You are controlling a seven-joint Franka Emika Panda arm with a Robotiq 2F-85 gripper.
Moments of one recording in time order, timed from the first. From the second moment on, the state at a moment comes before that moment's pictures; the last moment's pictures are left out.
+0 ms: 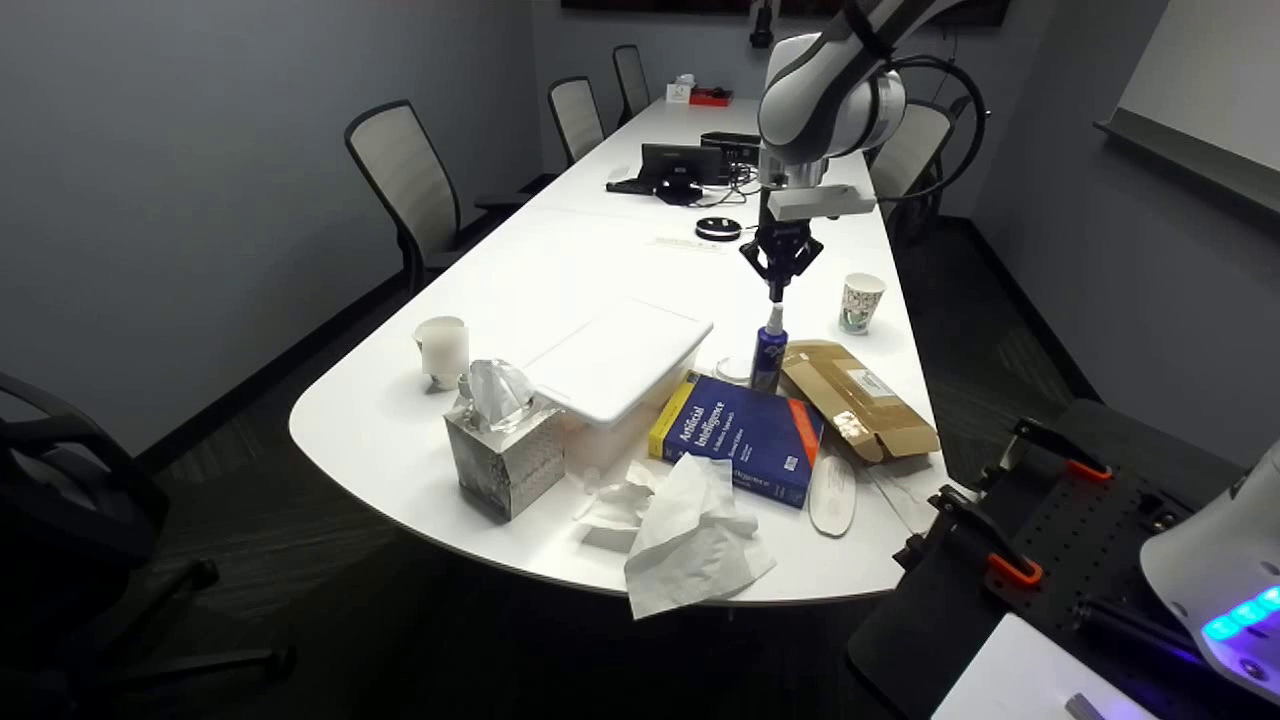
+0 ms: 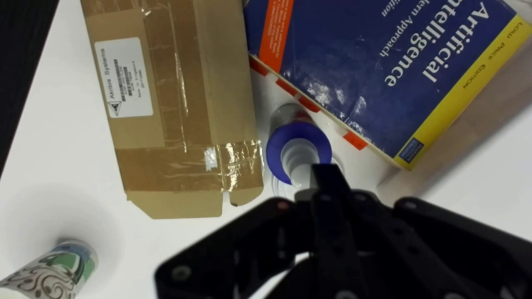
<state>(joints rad) -0.02 0.47 -0.08 -2.05 0.03 2.44 0.34</state>
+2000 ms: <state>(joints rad) 0.01 0.53 -0.13 -2.02 0.02 2.46 0.43</state>
